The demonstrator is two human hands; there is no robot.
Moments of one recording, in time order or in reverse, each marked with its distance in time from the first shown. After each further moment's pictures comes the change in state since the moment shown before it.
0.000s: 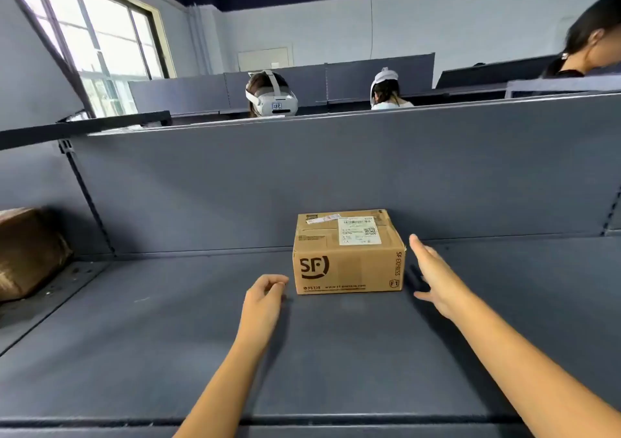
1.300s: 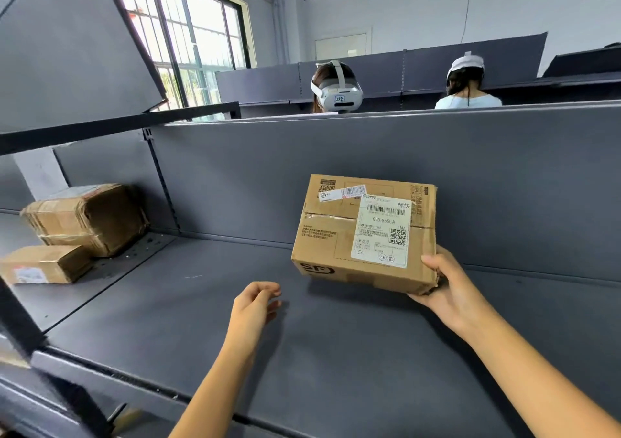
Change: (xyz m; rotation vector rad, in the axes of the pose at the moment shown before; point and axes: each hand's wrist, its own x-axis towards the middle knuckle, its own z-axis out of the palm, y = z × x) left_hand -0.003 -0.003 -0.029 -0.158 0.310 -0.126; right_hand 0.055 -0.003 0.024 0.579 -0.436 -0.044
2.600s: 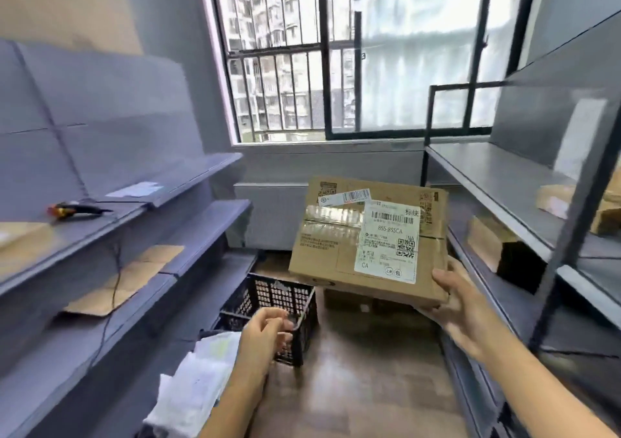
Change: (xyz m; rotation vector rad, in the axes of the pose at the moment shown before) left_hand -0.474 -0.055 -0.392 -0.081 1.342 -0.084; right_hand -0.328 0.250 0.386 -0.051 -1.326 0.668
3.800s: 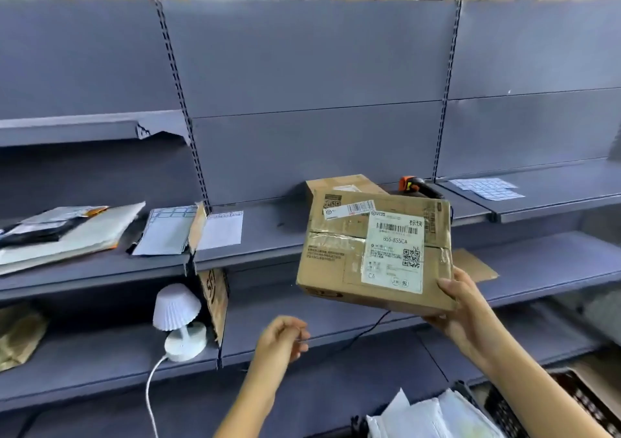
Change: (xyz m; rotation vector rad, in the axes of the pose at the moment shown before) left_hand 0.080 -0.020 -0.359 -0.146 1.102 -0.127; right_hand 0.255 0.273 0.469 -0.001 -1.001 0.531
